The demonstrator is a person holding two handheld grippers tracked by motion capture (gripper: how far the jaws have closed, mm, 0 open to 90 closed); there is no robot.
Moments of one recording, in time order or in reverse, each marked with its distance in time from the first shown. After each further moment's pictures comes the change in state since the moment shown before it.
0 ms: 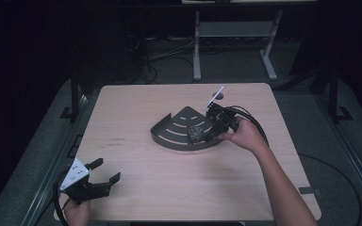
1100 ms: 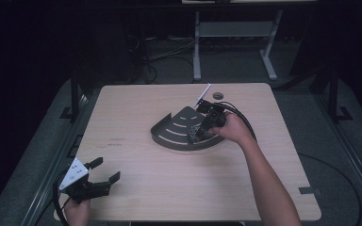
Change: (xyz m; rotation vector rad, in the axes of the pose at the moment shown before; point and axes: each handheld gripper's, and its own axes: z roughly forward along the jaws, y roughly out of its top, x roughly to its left) left arm 0.001 0.001 0.002 0.000 -0.005 -0.001; right arm -0.015 0.035 0.031 0.065 -0.010 0.015
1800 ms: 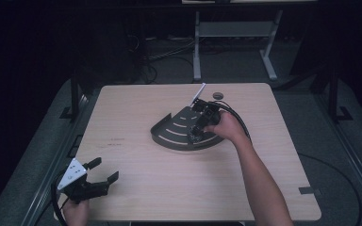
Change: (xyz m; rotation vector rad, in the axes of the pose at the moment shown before) left arm 0.003 -0.001 -0.004 -0.012 0.016 -0.012; right arm -0.006 0.017 0.015 0.014 -0.018 0.000
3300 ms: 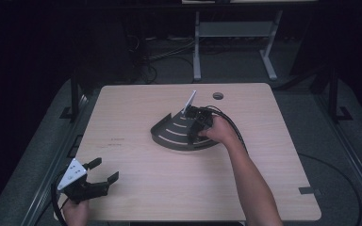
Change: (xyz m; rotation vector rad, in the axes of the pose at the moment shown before) left arm 0.000 -0.001 0.000 0.000 -0.004 0.003; right arm 0.006 0.012 0.037 0.091 0.019 -0.033
